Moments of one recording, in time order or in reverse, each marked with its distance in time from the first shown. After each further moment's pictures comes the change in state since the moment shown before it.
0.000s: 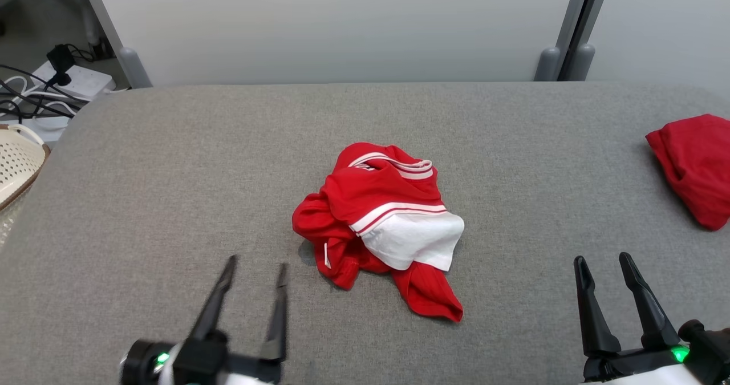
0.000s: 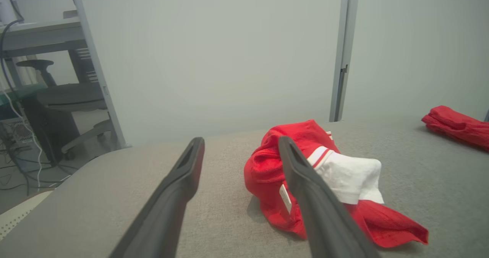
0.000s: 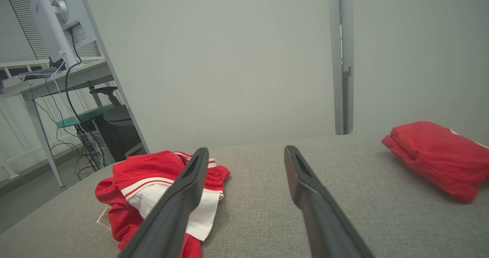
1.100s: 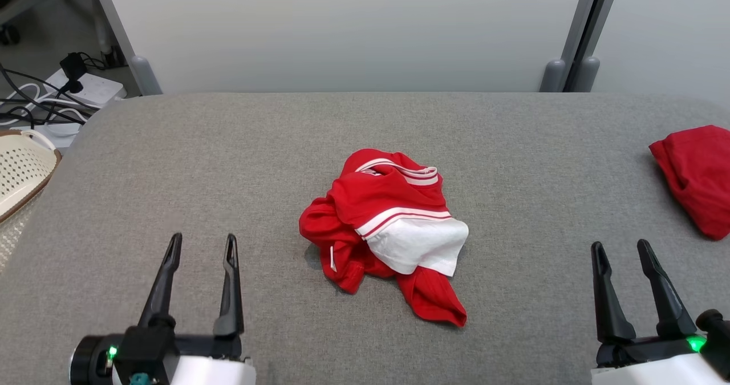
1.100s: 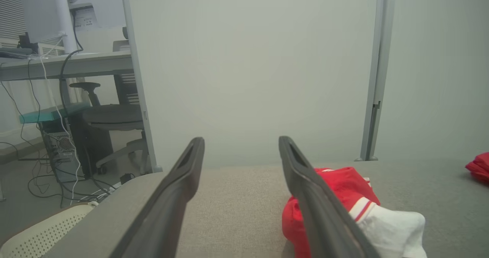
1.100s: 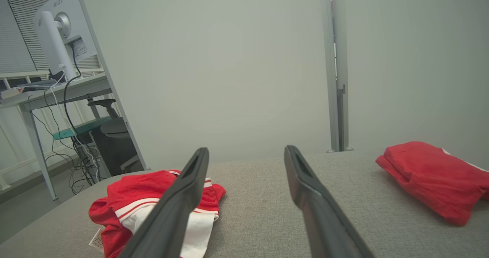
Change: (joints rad) left arm -0.049 -0.002 0.068 -0.051 -0.021 0.031 0.000; right arm -0.028 0.001 -0.040 -0.001 -0.001 0.000 0.000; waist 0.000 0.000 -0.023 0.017
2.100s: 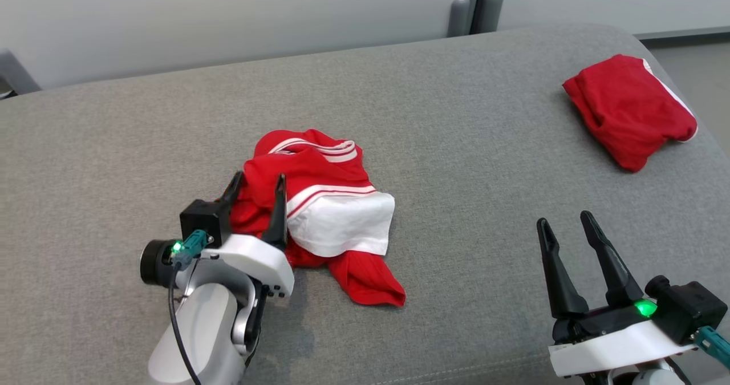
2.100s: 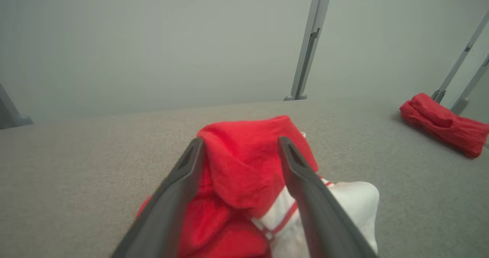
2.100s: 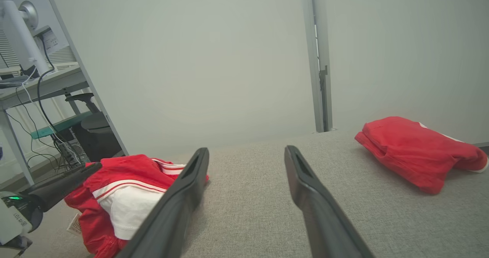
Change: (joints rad) left arm -0.520 -0.014 -0.188 0.729 -0.231 -0.040 0.005; right arm -0.125 -0.020 0.153 0.059 0.054 0.000 0.000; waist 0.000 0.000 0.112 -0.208
